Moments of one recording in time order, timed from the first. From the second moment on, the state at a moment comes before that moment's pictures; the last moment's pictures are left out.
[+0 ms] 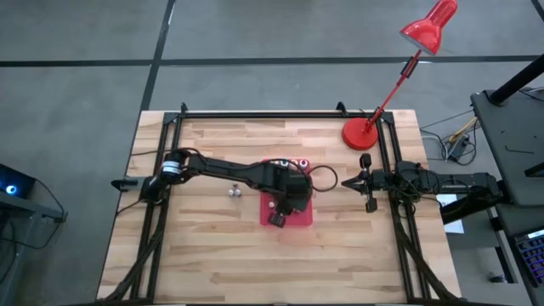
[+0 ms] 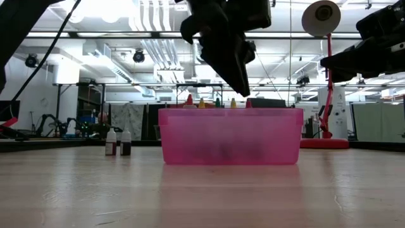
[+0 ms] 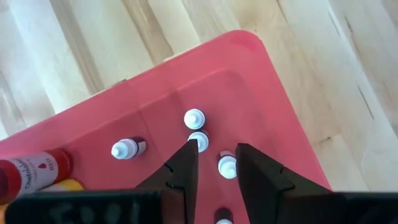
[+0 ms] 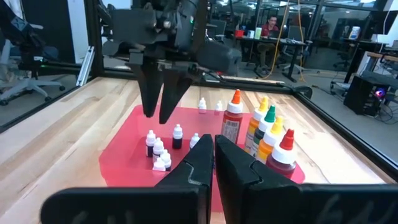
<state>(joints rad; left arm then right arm) -0.09 2.11 1.91 -0.91 0.06 0.34 -0.02 0.08 0.01 0.01 -0.05 -0.06</state>
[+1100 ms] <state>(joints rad) -0.02 1.60 1.25 -0.66 0.05 0.17 -0.02 0.10 0.01 0.01 -0.05 -0.06</state>
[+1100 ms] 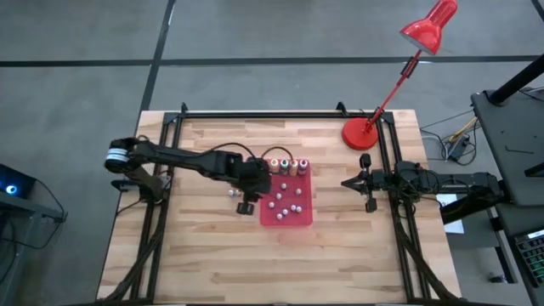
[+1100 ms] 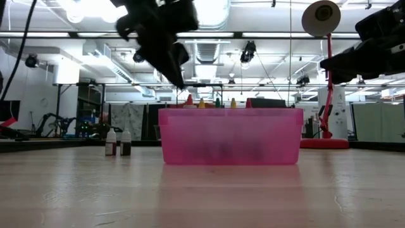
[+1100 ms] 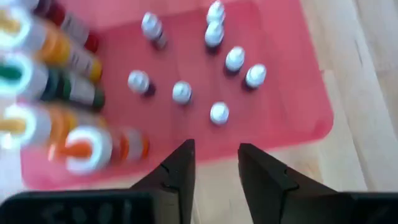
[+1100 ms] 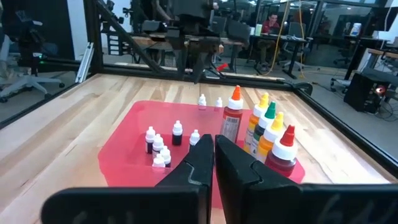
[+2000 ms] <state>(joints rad) 0.25 1.46 1.04 -0.84 -0.01 0.15 -0.02 0.11 0.01 0.01 -0.05 -0.06</state>
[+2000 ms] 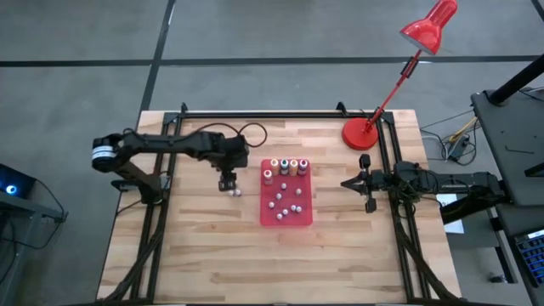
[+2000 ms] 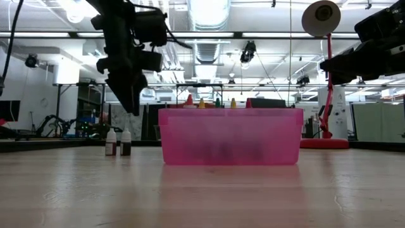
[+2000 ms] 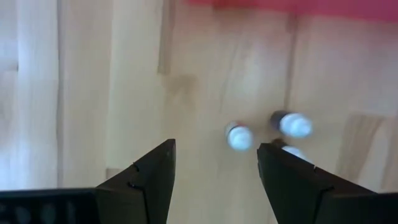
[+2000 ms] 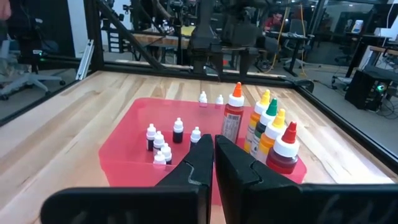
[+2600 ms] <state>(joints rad) 0.28 1.59 1.04 -0.85 0.06 0.21 -0.02 0.11 0.01 0.01 -0.05 -0.06</state>
